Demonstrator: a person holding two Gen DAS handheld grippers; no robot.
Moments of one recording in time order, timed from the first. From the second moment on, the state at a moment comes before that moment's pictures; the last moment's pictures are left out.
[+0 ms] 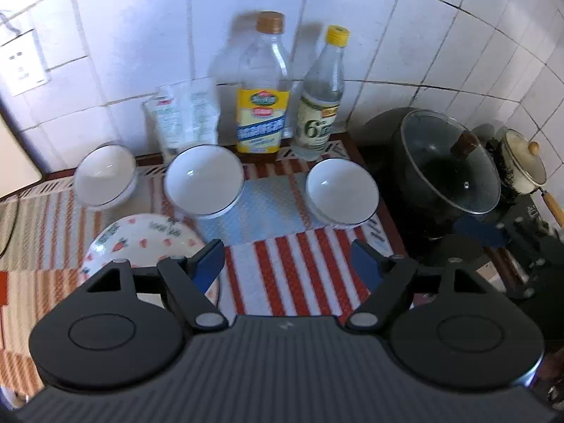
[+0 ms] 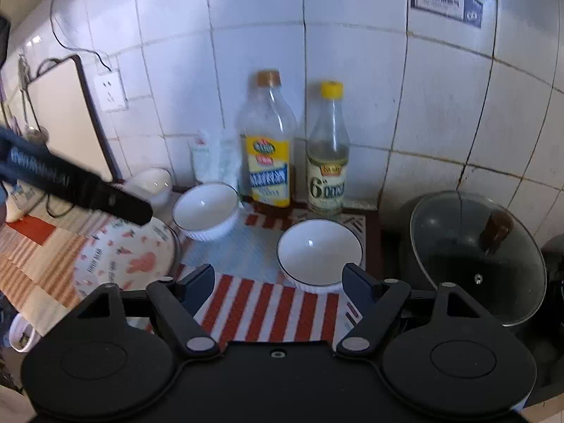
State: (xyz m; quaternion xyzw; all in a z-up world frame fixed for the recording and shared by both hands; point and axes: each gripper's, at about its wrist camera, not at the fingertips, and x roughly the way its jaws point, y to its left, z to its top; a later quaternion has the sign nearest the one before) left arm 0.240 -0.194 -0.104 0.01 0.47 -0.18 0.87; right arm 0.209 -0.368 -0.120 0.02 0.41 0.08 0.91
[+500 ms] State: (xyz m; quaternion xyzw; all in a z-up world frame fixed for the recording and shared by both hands) left arm 0.303 -0.249 -0.155 0.07 0.49 -0.24 0.84; right arm 0.244 -0.379 -0.216 0.12 0.44 0.02 0.89
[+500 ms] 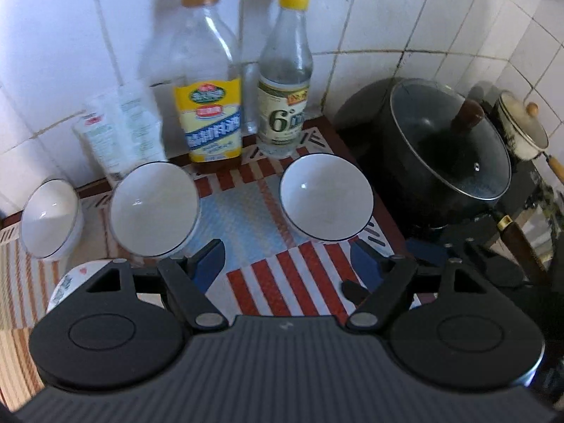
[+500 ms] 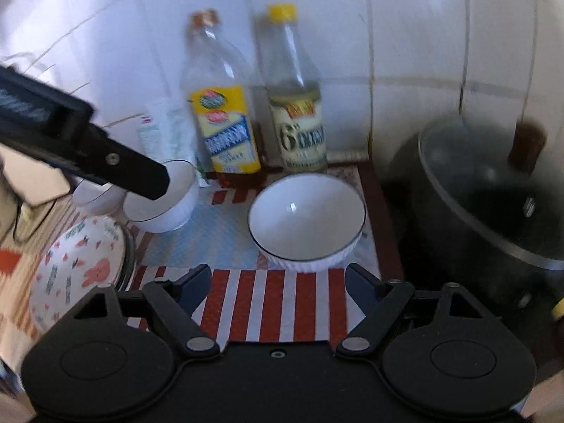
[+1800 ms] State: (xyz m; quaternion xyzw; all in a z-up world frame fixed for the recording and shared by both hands) left arm 0.366 -0.308 -0.267 0.10 0.52 -0.26 0.81; right arm 0.296 -0.368 -0.285 0.04 0.48 0.00 0.88
